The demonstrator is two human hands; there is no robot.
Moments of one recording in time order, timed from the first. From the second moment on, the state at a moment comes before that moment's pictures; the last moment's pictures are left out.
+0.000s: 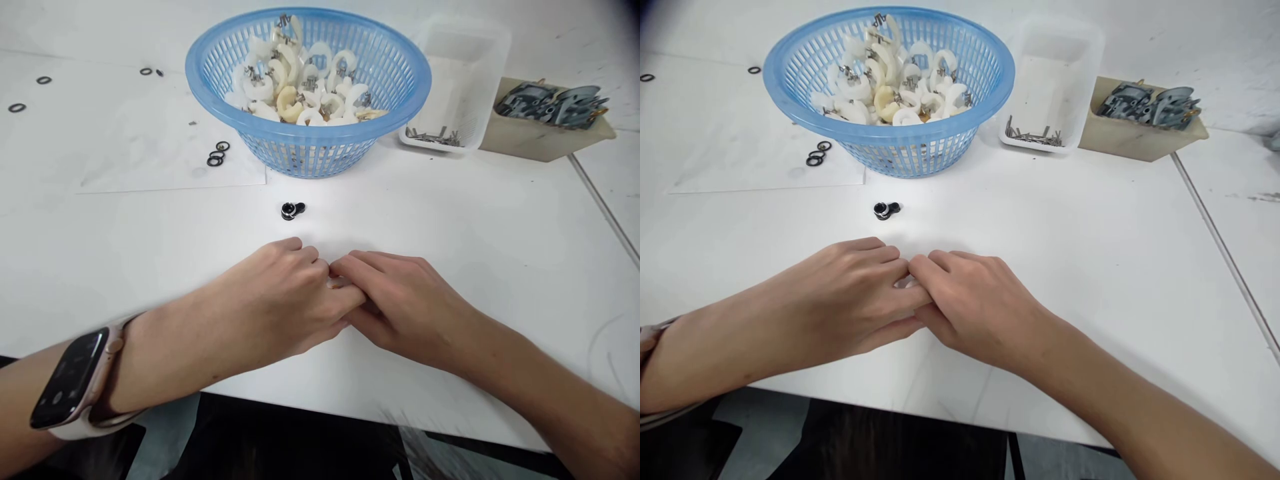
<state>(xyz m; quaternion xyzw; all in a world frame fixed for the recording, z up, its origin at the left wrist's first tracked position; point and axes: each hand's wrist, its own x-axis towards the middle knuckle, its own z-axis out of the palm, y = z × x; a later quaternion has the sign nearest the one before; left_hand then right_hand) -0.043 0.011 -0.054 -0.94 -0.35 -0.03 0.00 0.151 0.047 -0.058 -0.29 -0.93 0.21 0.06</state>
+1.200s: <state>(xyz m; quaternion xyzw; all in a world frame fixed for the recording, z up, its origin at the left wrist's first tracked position) -0.037 0.015 -0.056 -0.94 -0.29 -0.17 0.07 0.154 0.044 -0.062 -0.27 -0.93 0.24 0.12</state>
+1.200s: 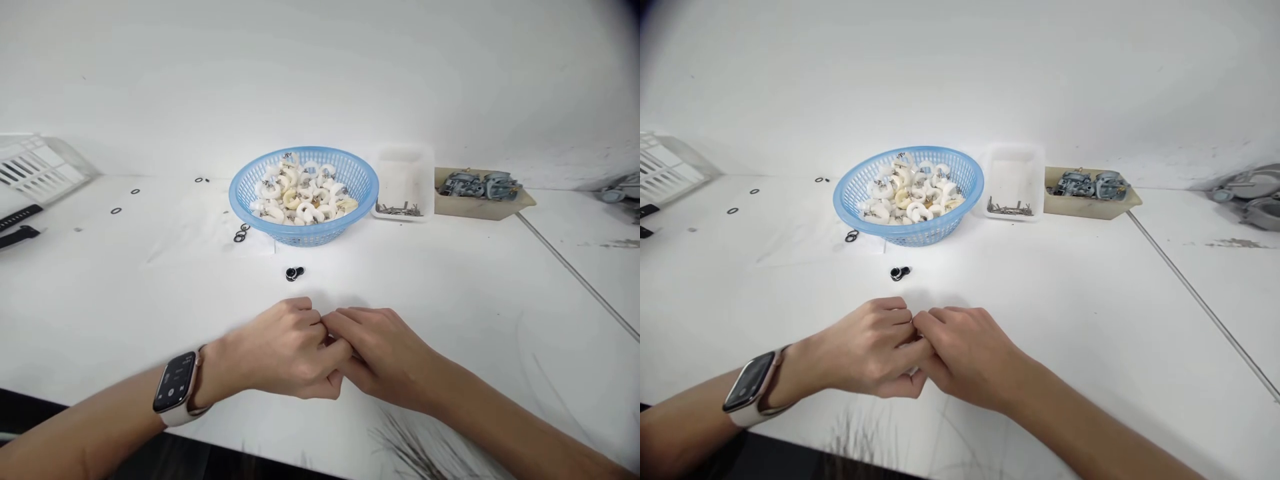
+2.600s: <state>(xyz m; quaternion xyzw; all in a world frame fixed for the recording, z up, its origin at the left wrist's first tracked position) -0.039 0.009 -0.052 -0.94 -0.27 -0.22 0.04 0.153 0.045 -0.061 -0.20 -0.94 0.23 0.17</state>
